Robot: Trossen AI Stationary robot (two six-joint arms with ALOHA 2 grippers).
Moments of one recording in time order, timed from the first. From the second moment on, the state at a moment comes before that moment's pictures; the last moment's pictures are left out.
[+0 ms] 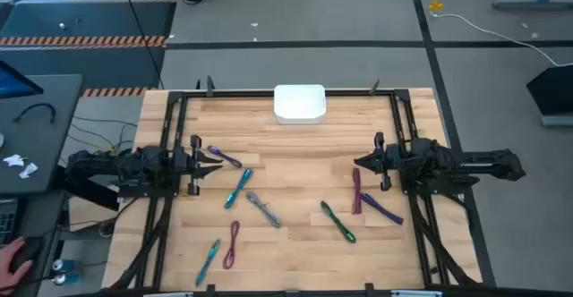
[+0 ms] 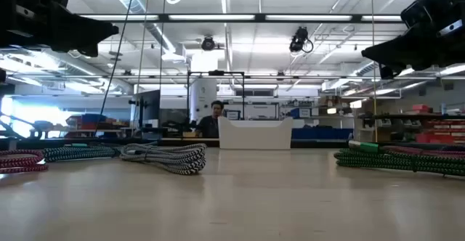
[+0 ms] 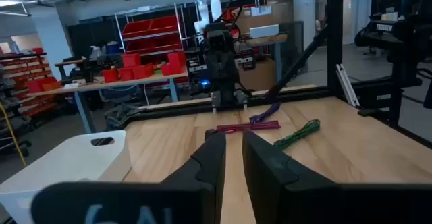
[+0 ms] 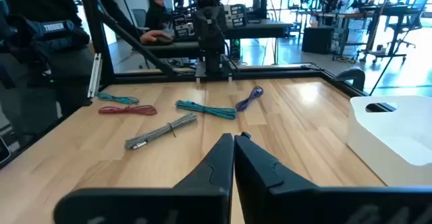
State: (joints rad) left arm -0.09 0.01 0.01 0.10 -0.13 0.14; right arm -0.06 0.08 0.01 0.03 -0.05 0.02
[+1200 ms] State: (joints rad) left arm -0.08 0.01 0.01 0.10 -0.13 0.14; right arm -0.06 0.08 0.01 0.03 -0.05 0.02
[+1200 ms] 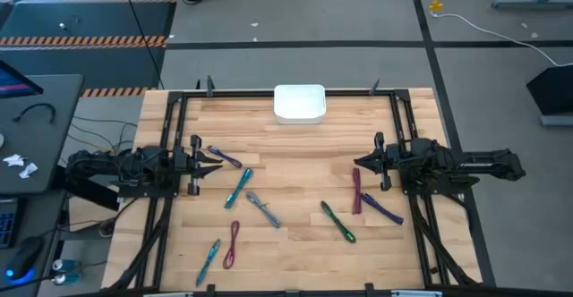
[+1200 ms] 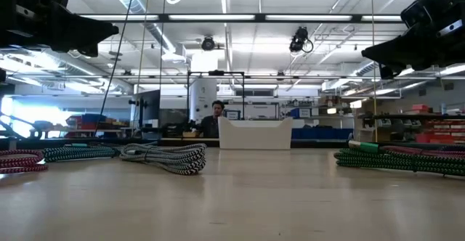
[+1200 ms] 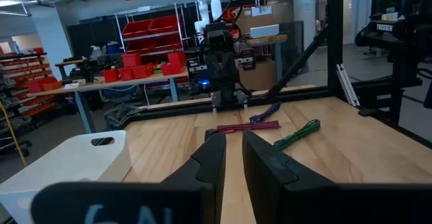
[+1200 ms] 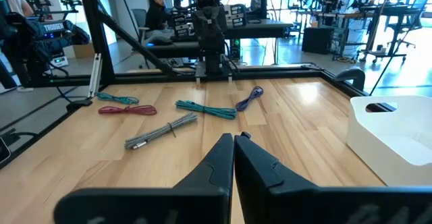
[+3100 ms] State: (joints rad) left arm -0.08 0.01 0.01 0.10 -0.13 0.14; right arm -0.06 0.18 0.13 0.52 0.06 0.09
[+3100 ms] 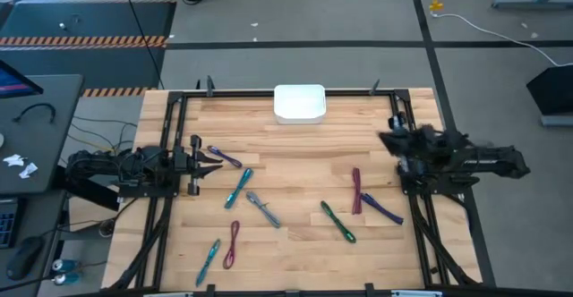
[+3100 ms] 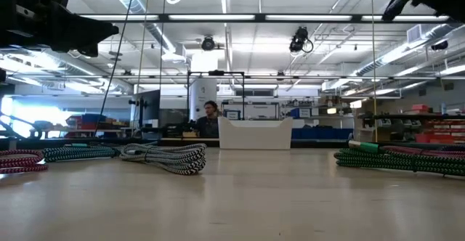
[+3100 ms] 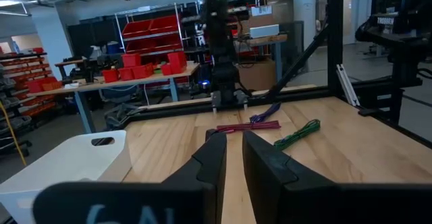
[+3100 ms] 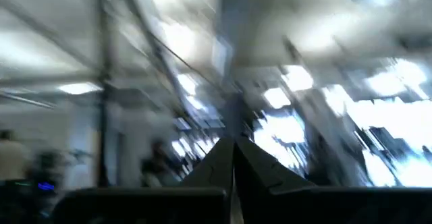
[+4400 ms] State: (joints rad) left arm -0.08 0.01 0.01 0.10 -0.13 0.14; right arm 0.08 1.08 0.75 0.38 0.54 -0.21
